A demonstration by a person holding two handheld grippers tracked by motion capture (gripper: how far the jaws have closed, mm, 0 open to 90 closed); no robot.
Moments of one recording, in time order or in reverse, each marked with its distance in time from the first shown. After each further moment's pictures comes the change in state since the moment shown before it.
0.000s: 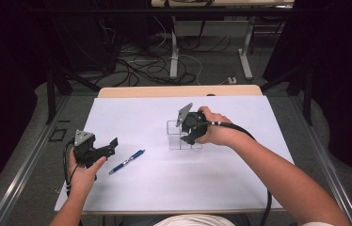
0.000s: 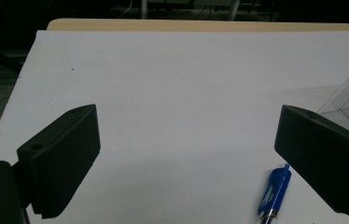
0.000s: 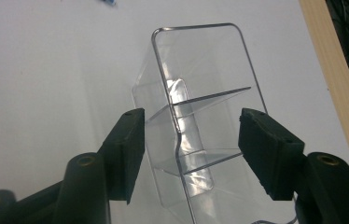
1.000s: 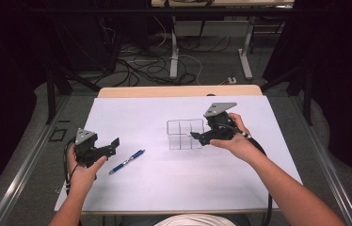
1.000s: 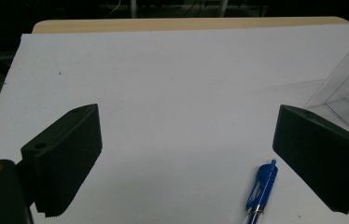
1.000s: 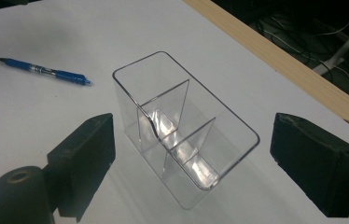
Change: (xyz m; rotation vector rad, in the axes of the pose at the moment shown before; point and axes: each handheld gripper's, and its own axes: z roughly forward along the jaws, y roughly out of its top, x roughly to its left) left arm -0.004 0.006 -0.002 0.024 -0.040 0.029; right arm 0.007 -0.056 -0.048 -0.329 -0.126 0.433
